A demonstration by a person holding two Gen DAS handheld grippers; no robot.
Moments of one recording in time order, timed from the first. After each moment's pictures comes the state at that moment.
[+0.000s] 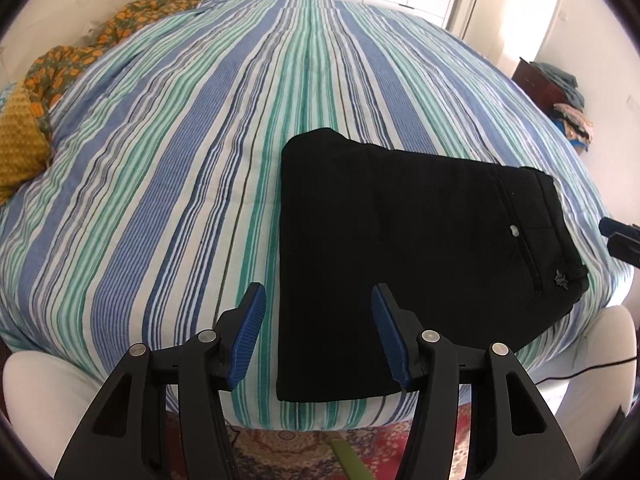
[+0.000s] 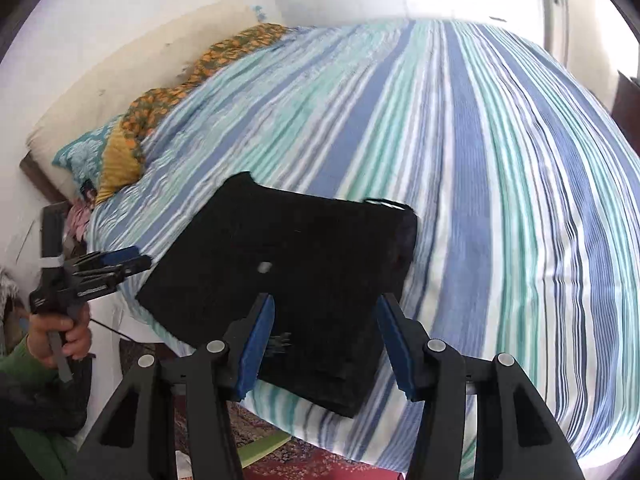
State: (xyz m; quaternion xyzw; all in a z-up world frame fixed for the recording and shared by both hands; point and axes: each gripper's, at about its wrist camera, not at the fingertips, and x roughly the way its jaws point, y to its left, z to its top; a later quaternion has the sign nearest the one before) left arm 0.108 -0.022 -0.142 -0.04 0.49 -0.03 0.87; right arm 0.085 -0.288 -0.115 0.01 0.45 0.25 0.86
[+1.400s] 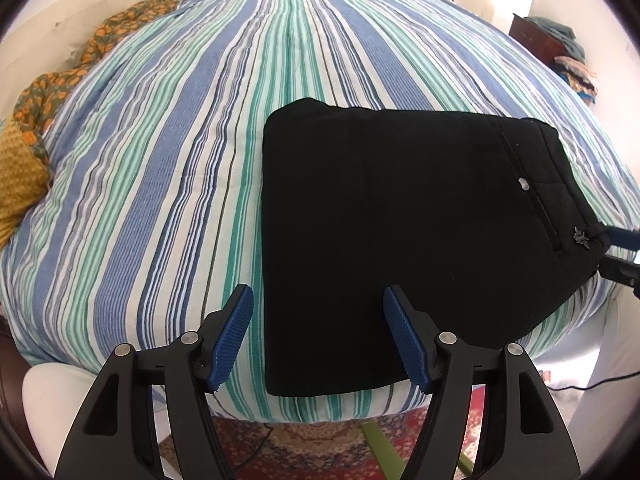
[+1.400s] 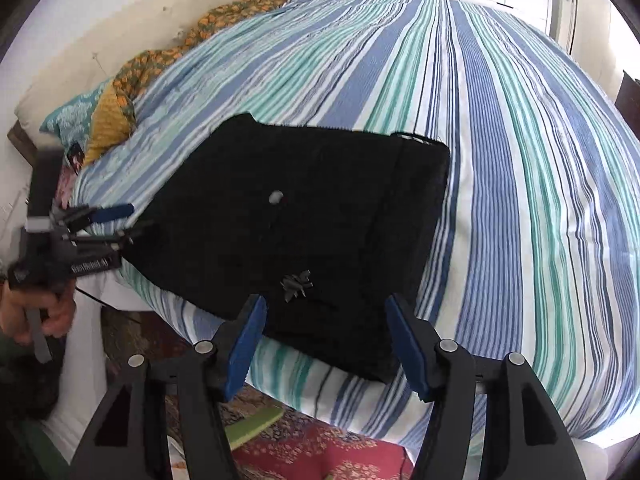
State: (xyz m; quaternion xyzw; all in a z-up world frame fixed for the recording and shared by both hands) left arm 0.108 -0.043 -0.151 0.02 0.52 -0.03 0.85; right arm 0.059 -0.269 -0.175 -0.03 0.50 0.21 0.84
